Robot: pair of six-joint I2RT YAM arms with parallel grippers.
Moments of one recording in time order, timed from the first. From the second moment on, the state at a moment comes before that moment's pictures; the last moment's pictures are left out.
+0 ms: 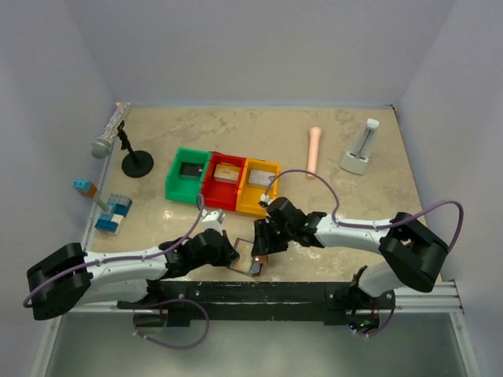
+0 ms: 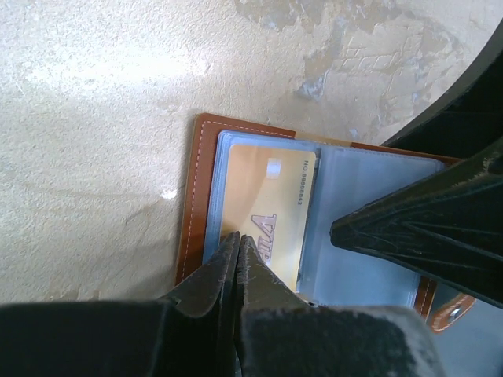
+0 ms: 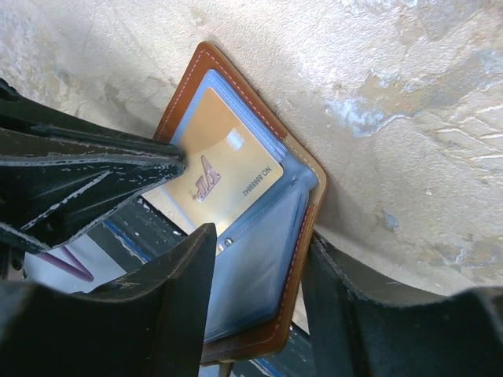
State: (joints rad) left arm -1.08 1.07 0.28 0.04 -0.19 -1.05; right arm 0.93 1.46 0.67 -0.14 -0.25 0.76
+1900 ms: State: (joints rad) left arm -1.08 1.20 0.28 0.21 -0.13 -1.10; right arm 0.87 1.39 0.73 -0.24 -0.19 0.68
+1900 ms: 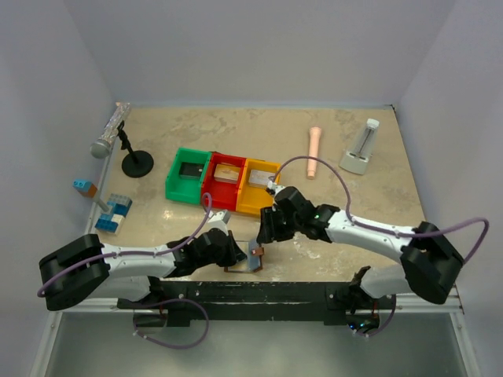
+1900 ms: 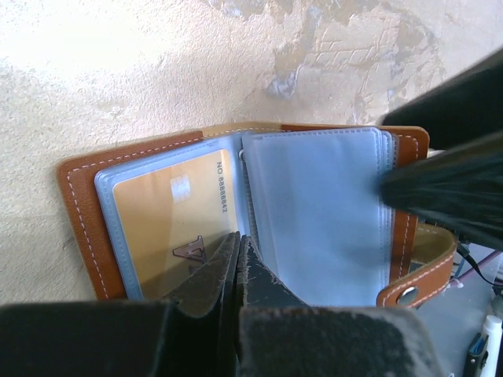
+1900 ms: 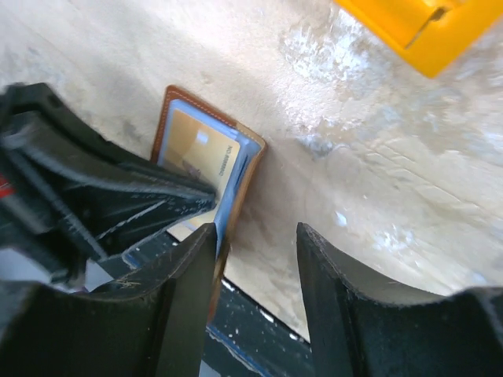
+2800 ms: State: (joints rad) left arm -1.08 1.22 0.32 0.16 -0.15 -1.10; right arm 1.24 1.27 0.84 -0.36 0.01 0.58
